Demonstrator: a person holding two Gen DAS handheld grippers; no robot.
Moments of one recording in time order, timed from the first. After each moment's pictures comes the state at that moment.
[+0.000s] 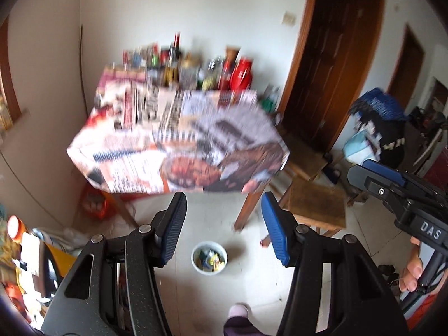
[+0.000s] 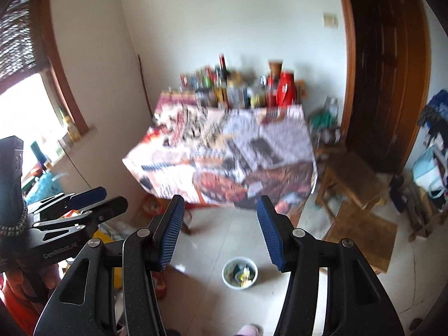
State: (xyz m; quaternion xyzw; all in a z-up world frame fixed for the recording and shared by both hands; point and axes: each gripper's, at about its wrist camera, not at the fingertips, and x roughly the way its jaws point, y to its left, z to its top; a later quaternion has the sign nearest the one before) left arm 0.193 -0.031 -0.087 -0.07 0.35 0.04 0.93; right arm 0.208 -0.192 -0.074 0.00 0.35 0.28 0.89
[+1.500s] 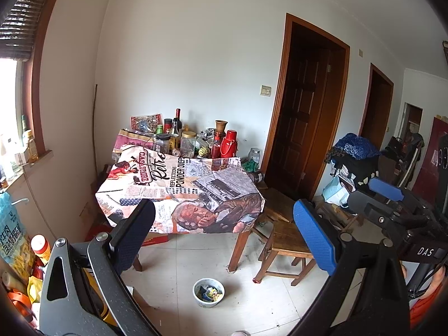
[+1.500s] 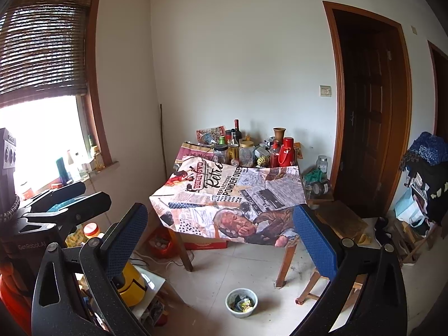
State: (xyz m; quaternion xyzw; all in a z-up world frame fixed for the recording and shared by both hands) left arm -0.001 -0.025 0.018 -0.07 0.20 0.02 0.98; right arm 0.049 -0.192 0.014 -0.01 0.21 0.28 0.94
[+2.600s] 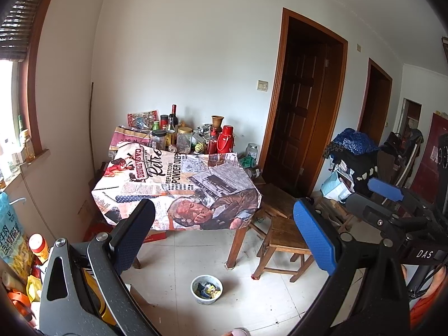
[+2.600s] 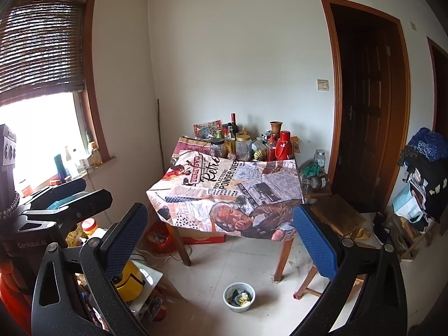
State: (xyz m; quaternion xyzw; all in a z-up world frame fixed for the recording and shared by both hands) left arm 0.004 -0.035 0.014 -0.06 0.21 0.02 0.98; right arm 0.054 -0.204 0.015 -0.01 0.23 0.27 0.93
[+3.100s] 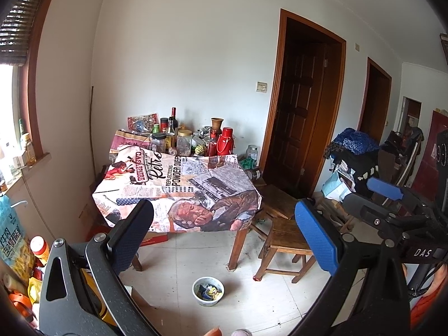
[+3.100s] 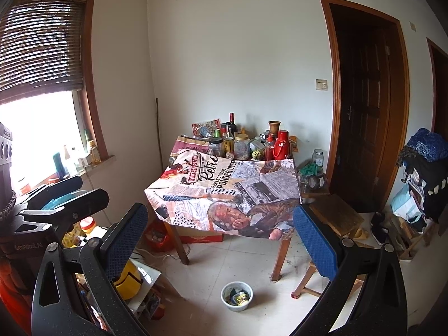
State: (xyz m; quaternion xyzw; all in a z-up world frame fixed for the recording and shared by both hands) left arm 0.002 -0.038 0.013 -0.06 0.20 0.01 0.98; right arm 0.054 -0.204 0.014 -0.01 0.23 0.27 0.94
